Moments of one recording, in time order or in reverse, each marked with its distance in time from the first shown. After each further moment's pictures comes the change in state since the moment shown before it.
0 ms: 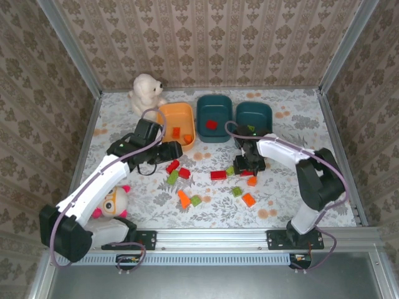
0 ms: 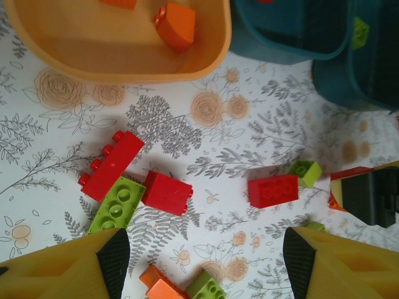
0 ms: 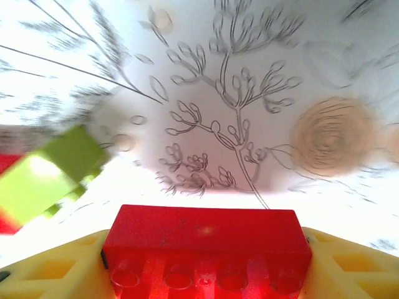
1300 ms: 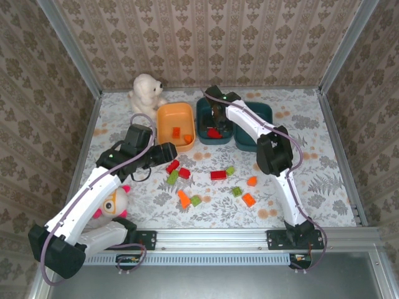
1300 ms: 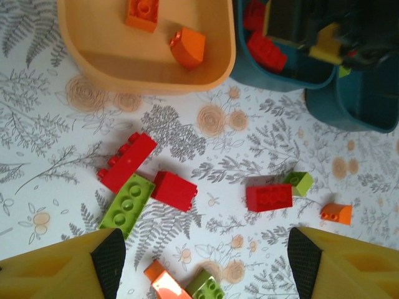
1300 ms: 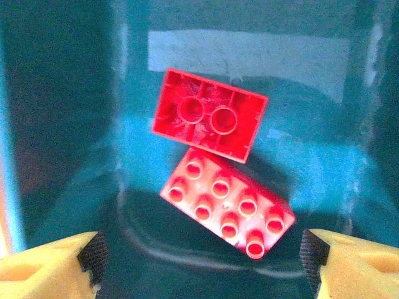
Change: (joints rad) left arm 0.000 -0.122 -0.047 -0.029 -0.054 -0.048; right arm -0.001 0.695 1.049 -0.121 -0.047 0.098
